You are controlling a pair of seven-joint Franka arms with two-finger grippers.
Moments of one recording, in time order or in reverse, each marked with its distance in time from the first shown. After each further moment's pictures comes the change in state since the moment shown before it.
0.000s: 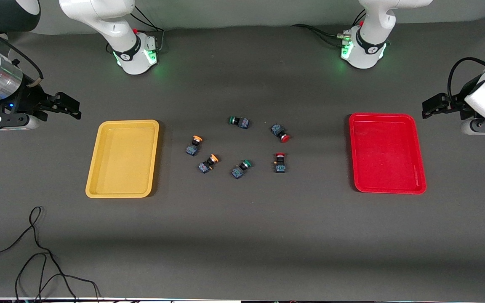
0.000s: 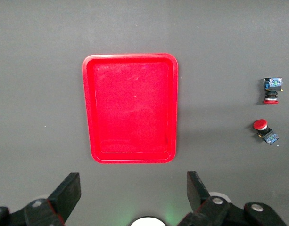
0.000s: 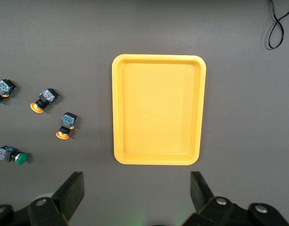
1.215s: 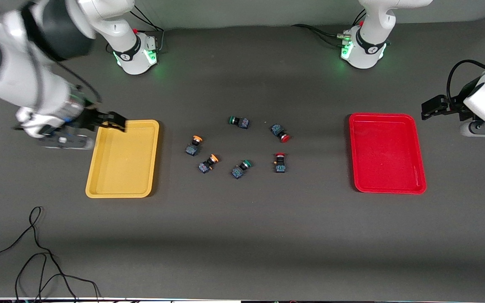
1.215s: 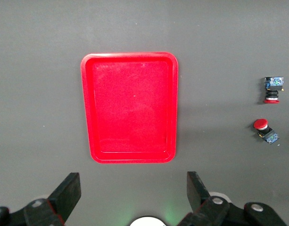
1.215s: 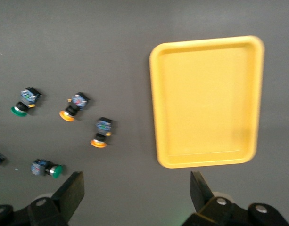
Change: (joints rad) left arm -0.007 0.013 0.000 -0.004 -0.005 0.000 -0.003; right arm 0.202 0.158 0.020 -0.006 0.052 0.106 0.327
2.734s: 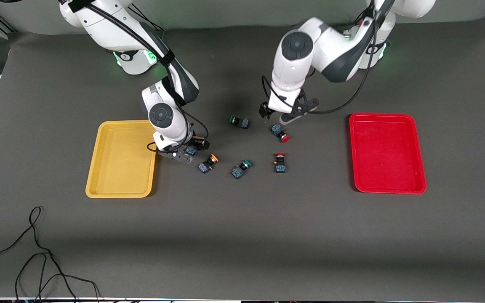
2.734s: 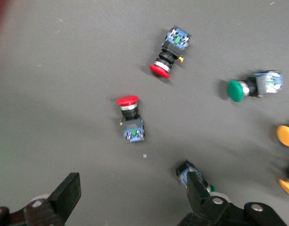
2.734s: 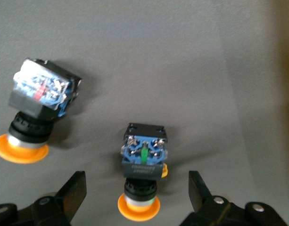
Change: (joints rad) left arm -0.641 0.148 -0.102 -0.477 -0.085 0.762 -1.247; right arm 0.255 0.359 -0.007 -0.402 0.082 0.772 0.373
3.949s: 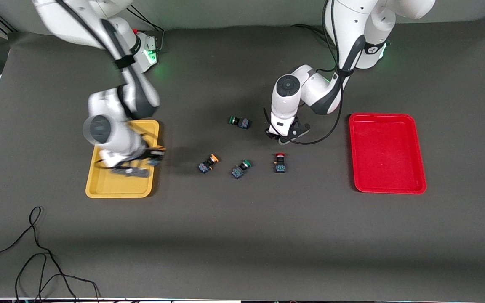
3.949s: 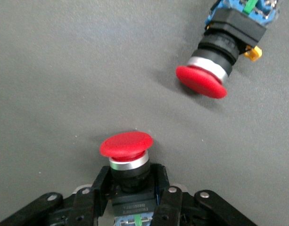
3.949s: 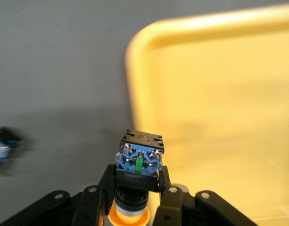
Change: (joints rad) left arm -0.025 0.301 0.036 -0.038 0.131 0.327 -0.098; right arm -0.019 -0.136 -0.337 0.068 -0.001 -0.240 -0.558
